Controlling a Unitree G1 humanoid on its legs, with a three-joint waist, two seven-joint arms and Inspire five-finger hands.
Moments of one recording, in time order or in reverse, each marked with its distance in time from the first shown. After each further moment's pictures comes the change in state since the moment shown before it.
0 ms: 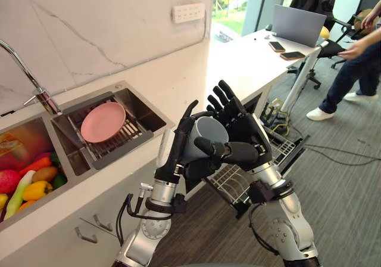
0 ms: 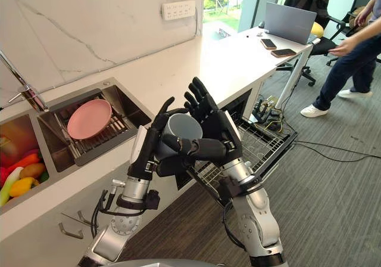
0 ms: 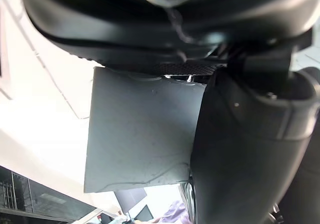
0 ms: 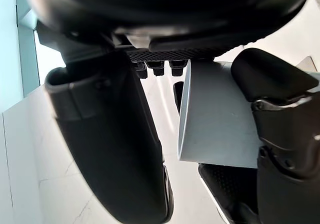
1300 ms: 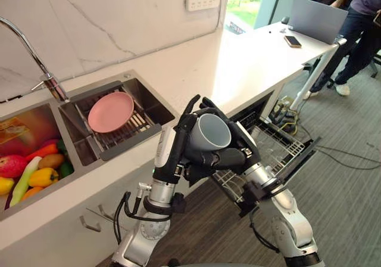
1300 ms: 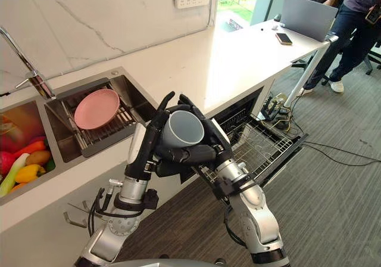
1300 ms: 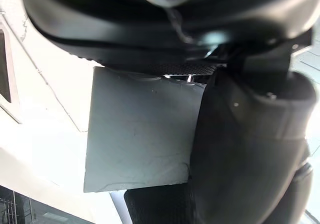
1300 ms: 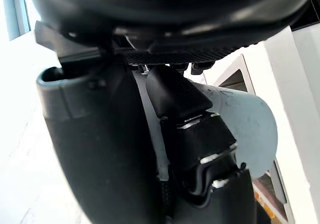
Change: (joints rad) left arm 0.008 0.003 0.001 -0.024 0.007 -0.065 0.012; right arm -0.029 -0.020 0.025 0.034 -0.060 0.117 -0.031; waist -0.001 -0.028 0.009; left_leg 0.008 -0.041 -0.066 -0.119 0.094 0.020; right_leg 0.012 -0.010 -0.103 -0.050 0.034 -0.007
